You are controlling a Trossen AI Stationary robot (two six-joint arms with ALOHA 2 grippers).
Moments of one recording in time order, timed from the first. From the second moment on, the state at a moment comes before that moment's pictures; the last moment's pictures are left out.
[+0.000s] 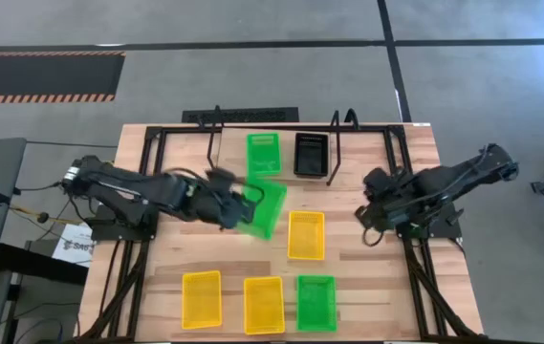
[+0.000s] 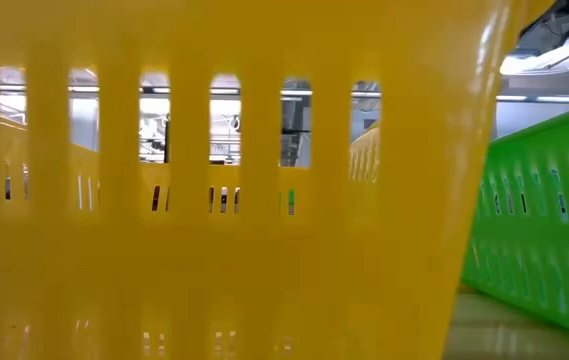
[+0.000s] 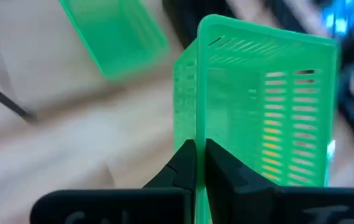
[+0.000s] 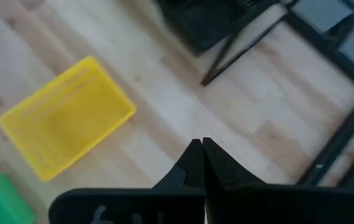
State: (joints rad) left arm -0.27 1.51 1.57 -1.12 -0.60 -1.29; right arm 0.42 1.17 1.29 -1.50 0.58 1.14
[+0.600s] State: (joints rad) left arm -0.01 1.54 1.76 -1.28 -0.66 -1.20; right arm 0.46 0.73 1.29 -1.57 1.01 1.15
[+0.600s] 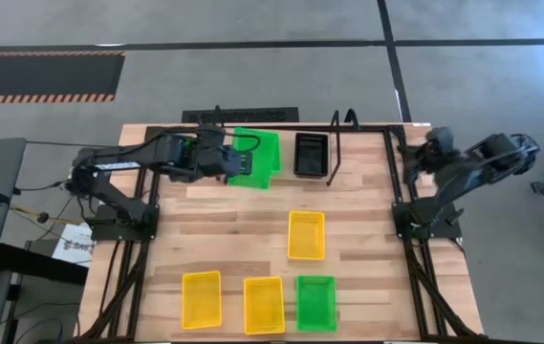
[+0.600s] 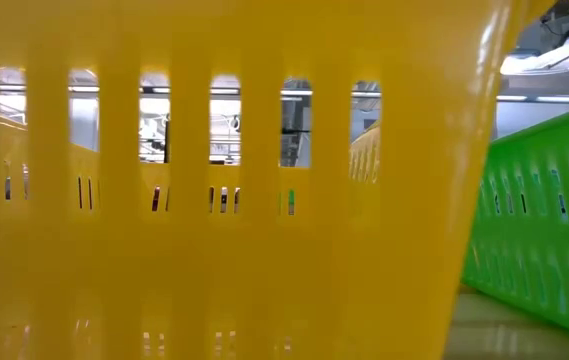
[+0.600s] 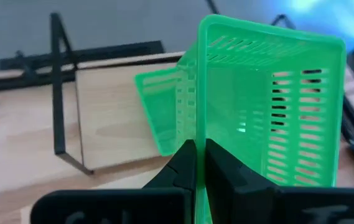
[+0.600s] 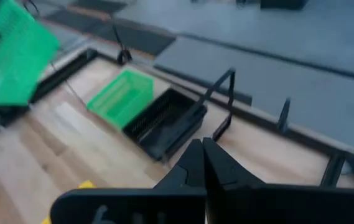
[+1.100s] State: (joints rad) left arm 0.20 1.80 1.75 -1.01 -0.54 -1.36; right arm 0.36 0.49 1.42 -1.50 0.92 0.68
